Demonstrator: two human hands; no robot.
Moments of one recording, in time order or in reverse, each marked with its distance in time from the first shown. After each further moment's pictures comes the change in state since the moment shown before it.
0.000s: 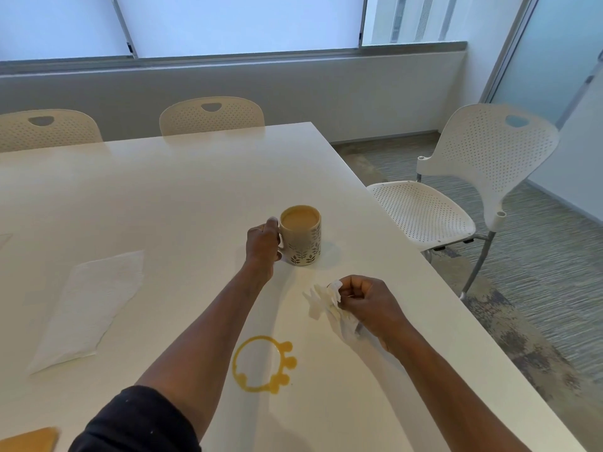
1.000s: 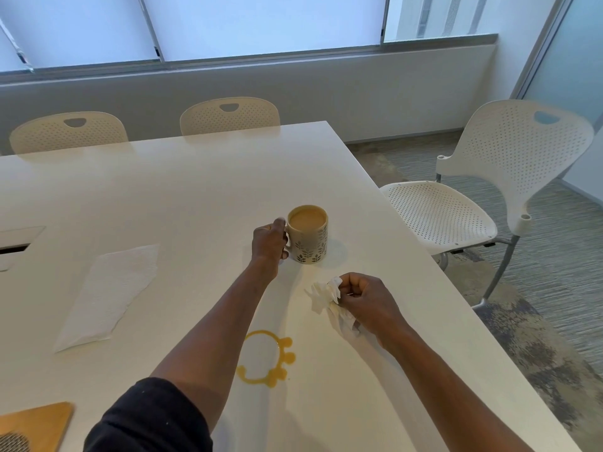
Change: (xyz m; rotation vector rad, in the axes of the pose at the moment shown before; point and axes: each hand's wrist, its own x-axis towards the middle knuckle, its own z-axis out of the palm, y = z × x) left_hand -0.021 0.010 0.003 0.001 0.044 -0.037; right_hand 0.004 -0.004 0.000 -0.062 -0.018 0.005
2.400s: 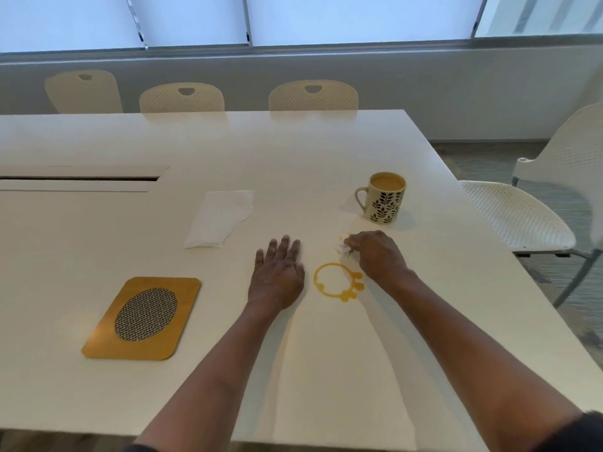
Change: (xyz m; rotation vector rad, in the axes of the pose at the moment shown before) left_hand -0.148 -0.085 -0.170 1.318 -0.015 0.301; right_hand -0.012 -0.036 0.092 -0.890 -0.079 -0.445
